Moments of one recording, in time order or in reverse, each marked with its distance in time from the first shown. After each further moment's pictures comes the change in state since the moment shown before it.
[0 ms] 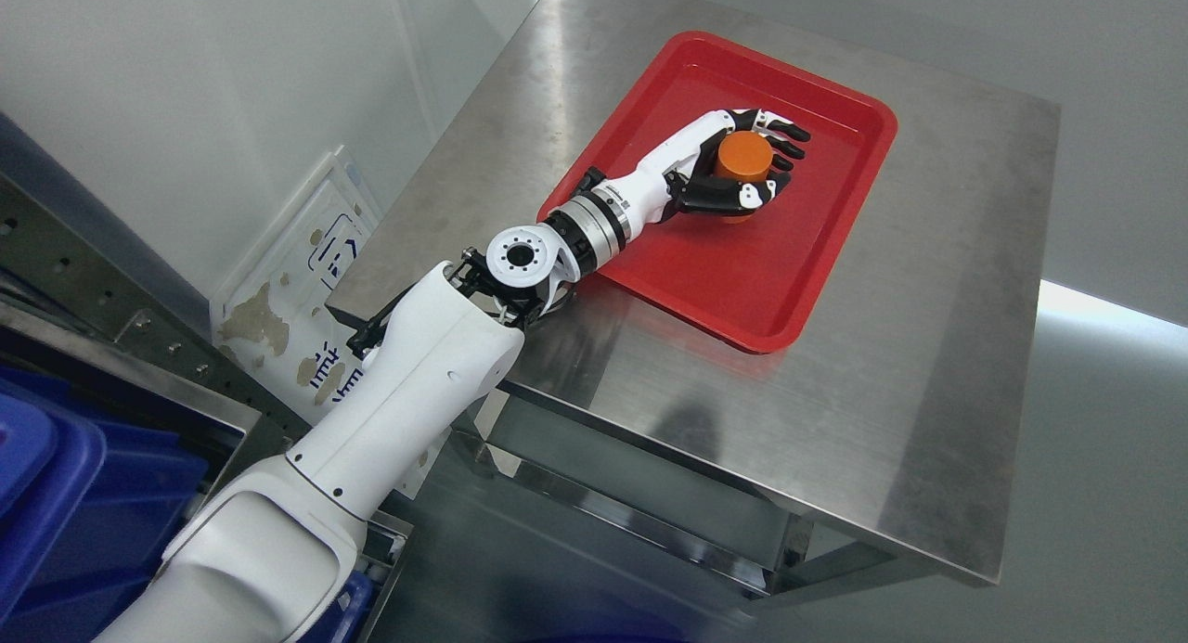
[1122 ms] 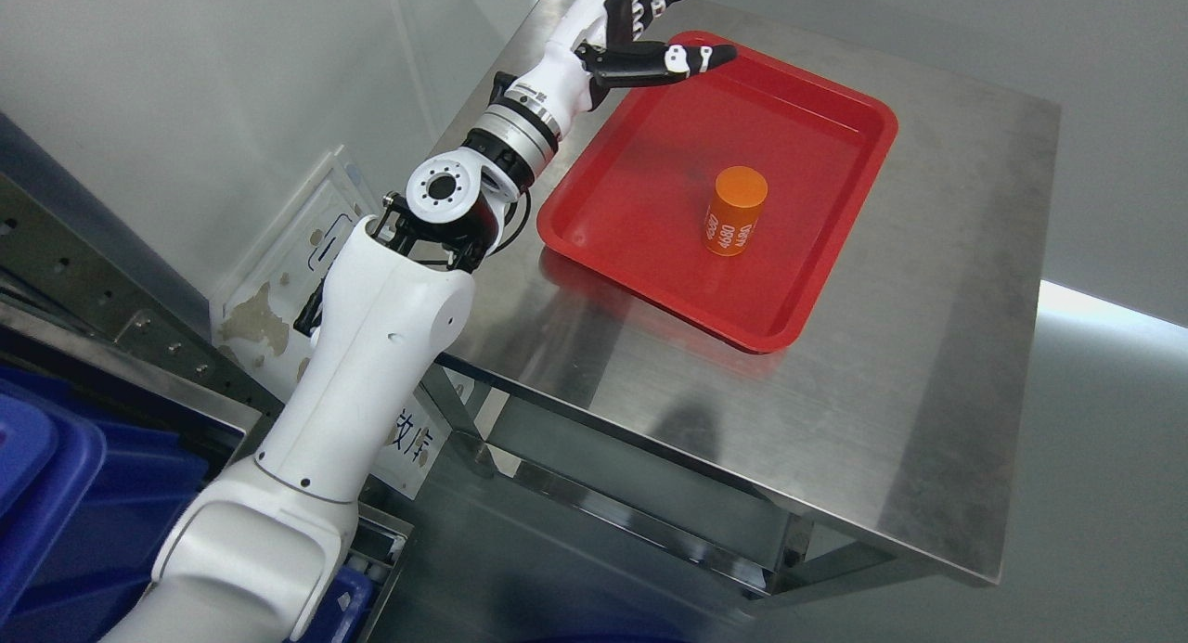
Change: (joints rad) left arm 0.064 0.000 0.305 -0.212 0.005 0.102 0.156; right arm 0.000 0.000 0.000 0.000 0.000 0.000 0.000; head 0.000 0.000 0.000
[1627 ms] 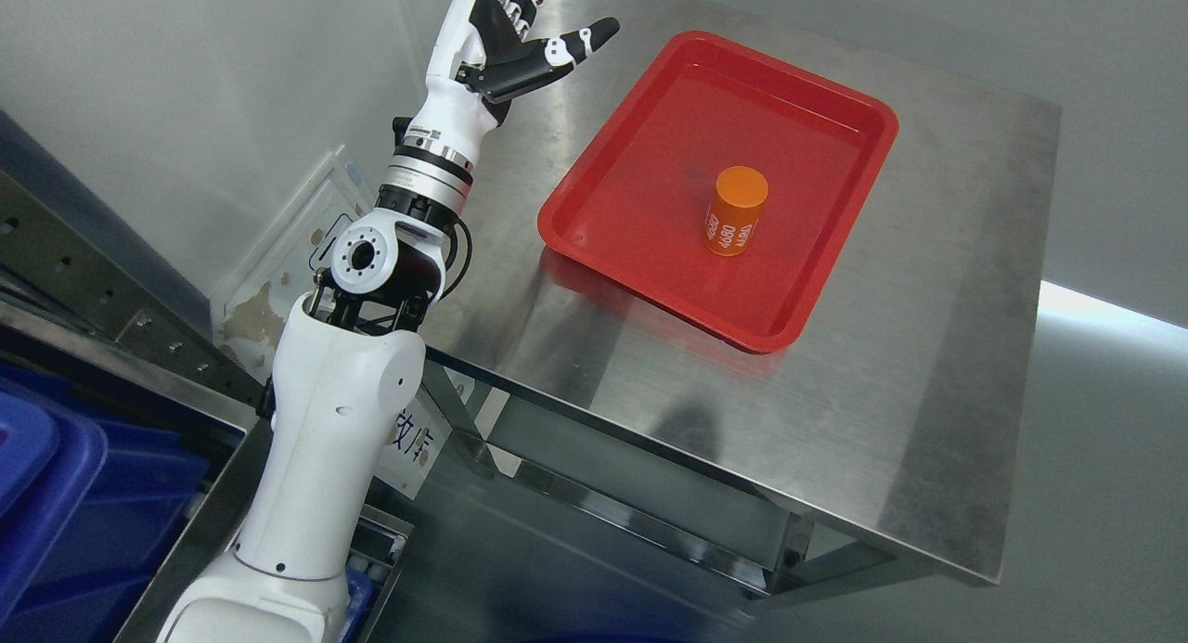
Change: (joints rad) left arm 0.174 0.000 0.184 -0.193 0.007 -0.017 0.041; right arm 0.000 0.000 0.000 0.000 0.000 0.000 0.000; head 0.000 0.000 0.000
